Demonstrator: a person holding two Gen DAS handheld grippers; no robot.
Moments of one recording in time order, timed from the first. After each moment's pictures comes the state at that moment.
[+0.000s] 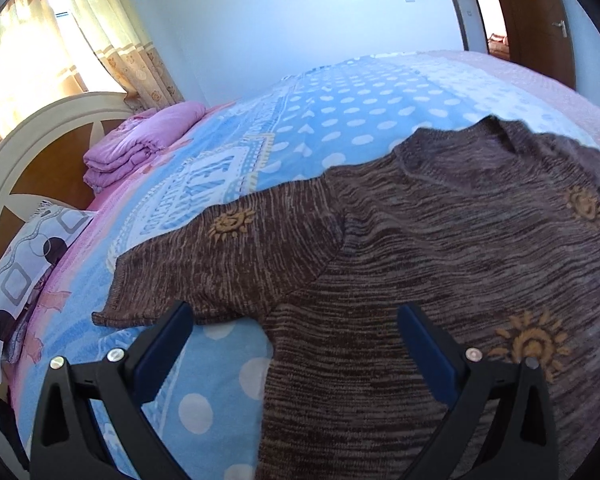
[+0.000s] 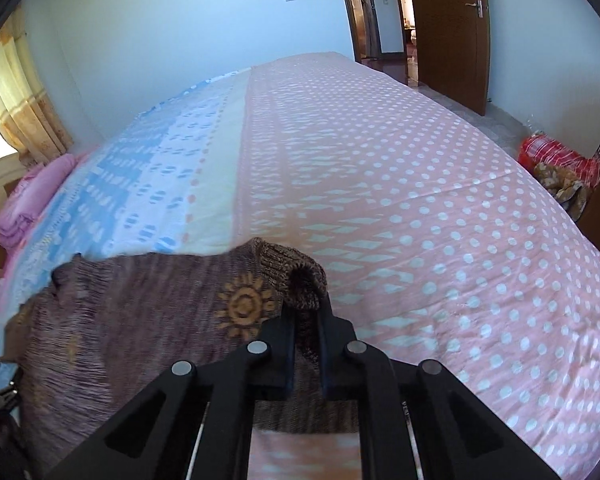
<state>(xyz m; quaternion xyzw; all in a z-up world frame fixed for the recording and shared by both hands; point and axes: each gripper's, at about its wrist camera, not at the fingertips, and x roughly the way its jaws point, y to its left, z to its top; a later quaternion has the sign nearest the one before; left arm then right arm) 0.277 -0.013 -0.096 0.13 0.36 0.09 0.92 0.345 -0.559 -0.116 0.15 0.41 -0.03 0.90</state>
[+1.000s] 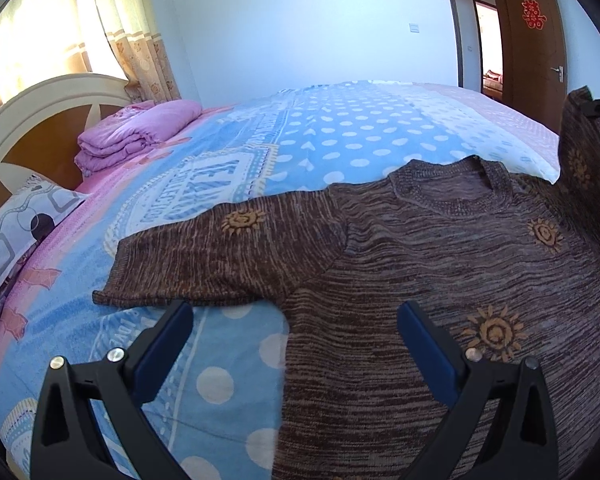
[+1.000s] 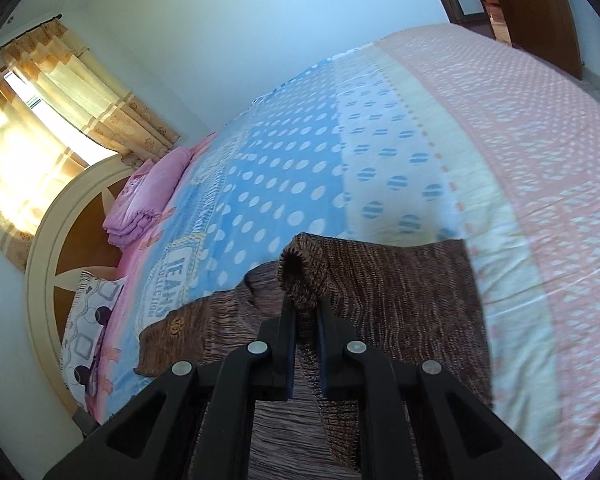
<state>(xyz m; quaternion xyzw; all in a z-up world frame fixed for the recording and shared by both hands) 0.250 0.020 -0.080 0.06 0.35 0.05 0.94 0.386 -0.346 -0.029 0.25 0.41 0.16 0.86</state>
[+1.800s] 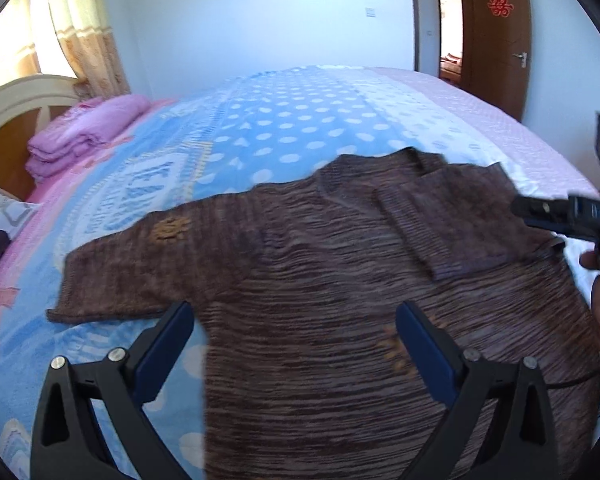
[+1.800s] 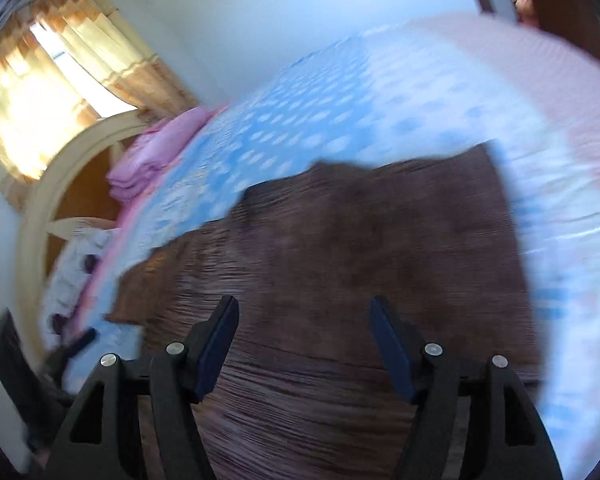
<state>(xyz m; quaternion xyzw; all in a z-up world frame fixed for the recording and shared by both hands) 0.265 -0.026 -0.063 0.05 0.39 -0.05 0.92 0.348 -0.300 -0.129 0.18 0.40 0.17 0.88</state>
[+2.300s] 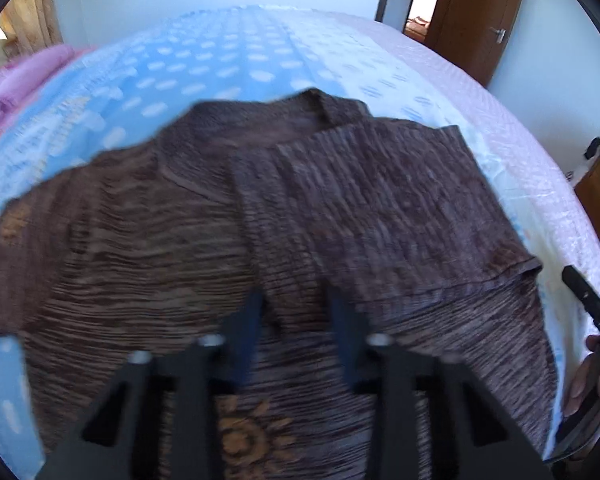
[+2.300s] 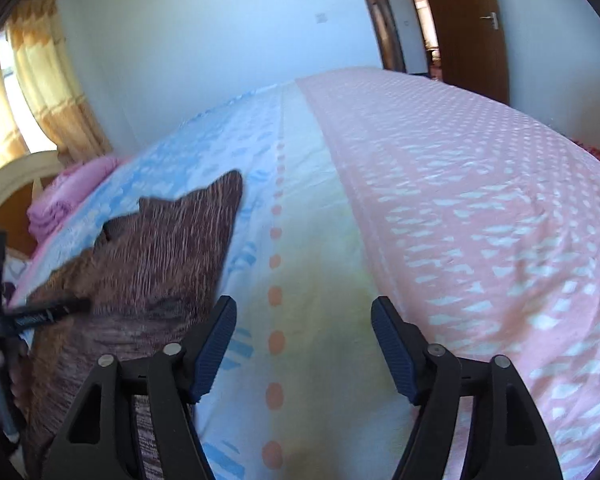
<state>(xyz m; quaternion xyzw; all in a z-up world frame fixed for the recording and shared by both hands) 0.331 -0.127 -0.112 -0.01 0.49 -0.14 0.86 0.273 -0.439 -0.165 0.17 0.34 0.01 0.92</state>
